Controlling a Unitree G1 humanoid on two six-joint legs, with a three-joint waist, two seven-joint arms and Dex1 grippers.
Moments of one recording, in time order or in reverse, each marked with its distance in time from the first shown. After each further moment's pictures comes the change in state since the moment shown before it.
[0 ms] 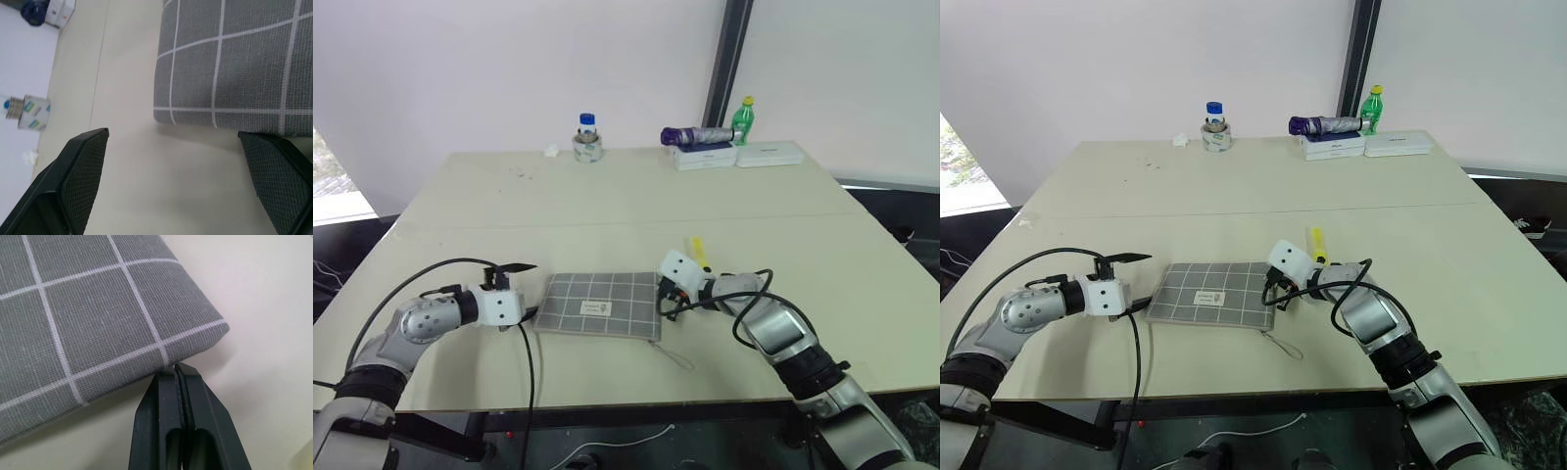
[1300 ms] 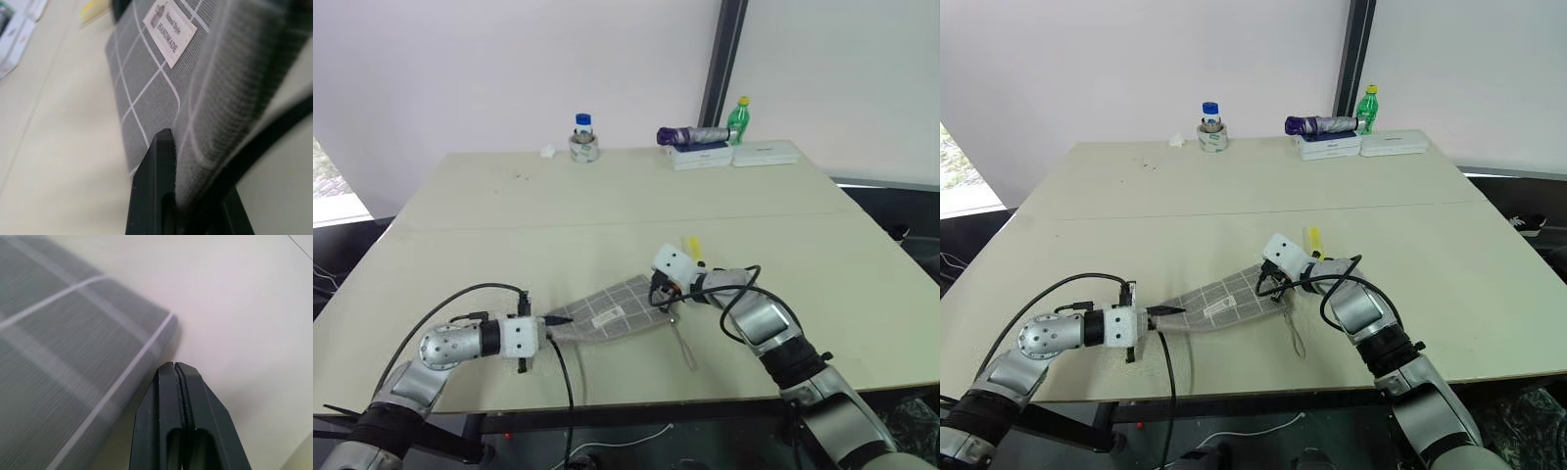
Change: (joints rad) left arm 0.223 -0.061 0.003 -0.384 -0.240 0.246 -0.159; right arm -0.057 0.069 -0.009 0.127 -0.033 -0.058 -0.049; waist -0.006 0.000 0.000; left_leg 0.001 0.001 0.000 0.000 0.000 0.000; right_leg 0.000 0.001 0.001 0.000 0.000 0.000
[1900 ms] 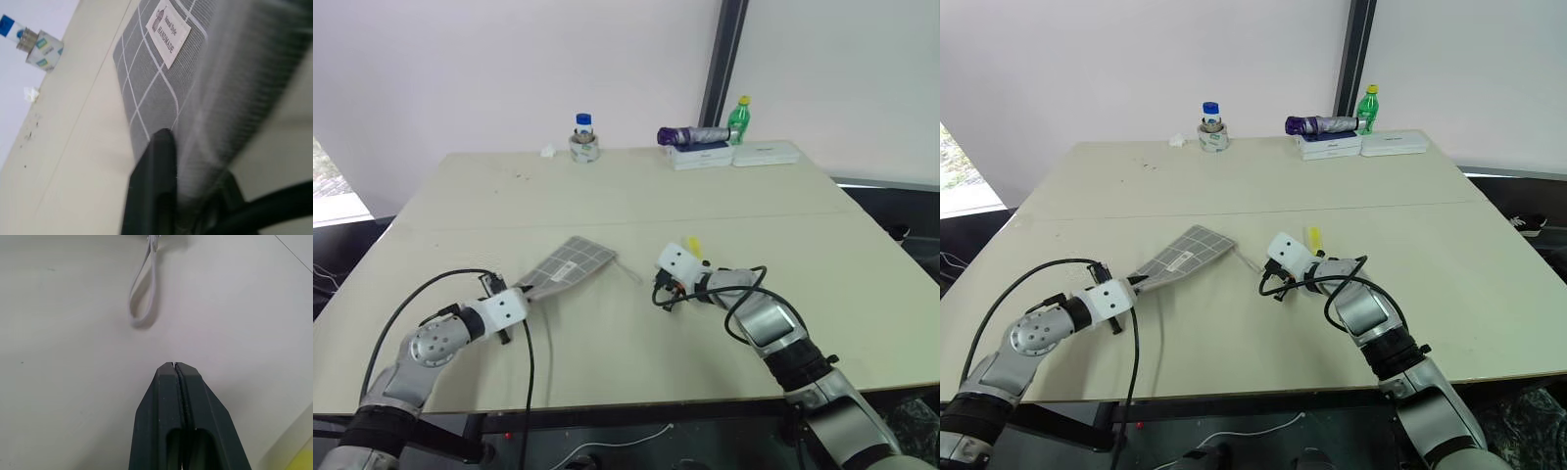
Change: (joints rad) left arm 0.015 -0.028 0.094 0.016 0.189 0.230 0.326; right arm 0.017 -0.014 -0.015 -0.032 0.000 0.008 -0.009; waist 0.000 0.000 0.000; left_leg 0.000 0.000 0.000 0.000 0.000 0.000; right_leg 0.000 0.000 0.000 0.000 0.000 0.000
